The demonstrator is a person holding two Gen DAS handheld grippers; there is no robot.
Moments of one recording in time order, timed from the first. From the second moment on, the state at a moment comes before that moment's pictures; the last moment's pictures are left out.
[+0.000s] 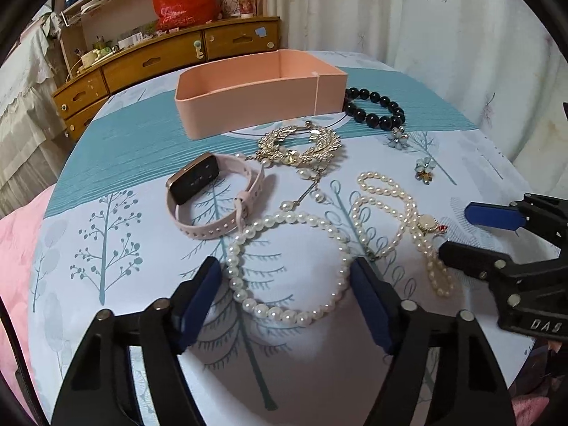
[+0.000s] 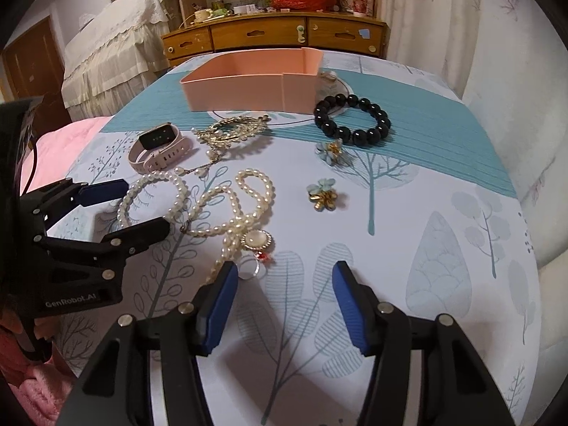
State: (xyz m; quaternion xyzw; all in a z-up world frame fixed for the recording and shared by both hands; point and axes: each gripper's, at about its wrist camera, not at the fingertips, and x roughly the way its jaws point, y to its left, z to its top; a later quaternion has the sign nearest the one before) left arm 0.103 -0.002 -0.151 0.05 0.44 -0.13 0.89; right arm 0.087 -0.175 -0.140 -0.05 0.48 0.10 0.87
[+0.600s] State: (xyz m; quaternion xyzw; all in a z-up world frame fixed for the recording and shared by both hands) left arm 0.103 0.010 -0.149 -0.01 0.45 -0.18 0.88; right arm 0.092 -0.179 -0.140 -0.01 0.47 0.13 0.87
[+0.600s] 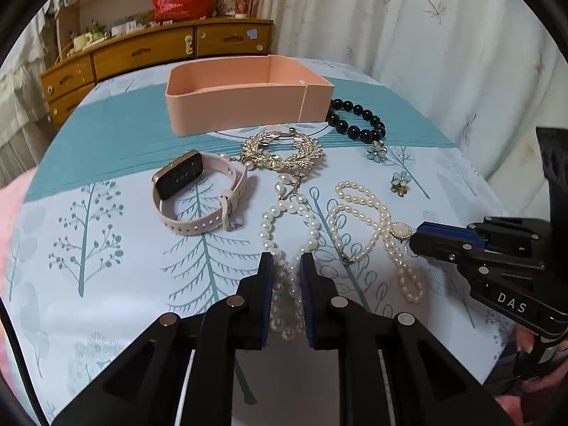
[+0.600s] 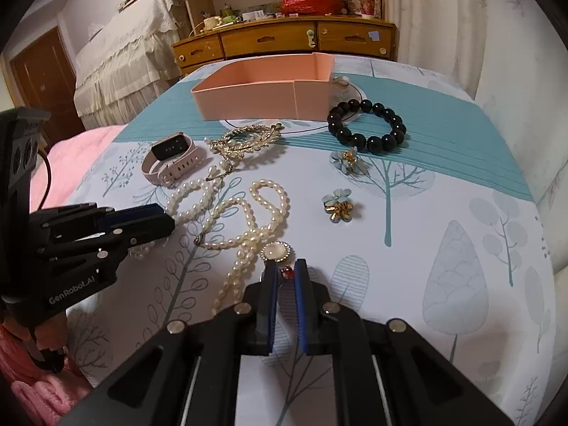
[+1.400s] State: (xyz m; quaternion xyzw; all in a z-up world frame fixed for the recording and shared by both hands) left arm 0.109 0.034 -0.132 0.01 0.46 -0.11 0.88; right arm 0.078 -0.192 -0.121 0.03 0.47 0.13 0.87
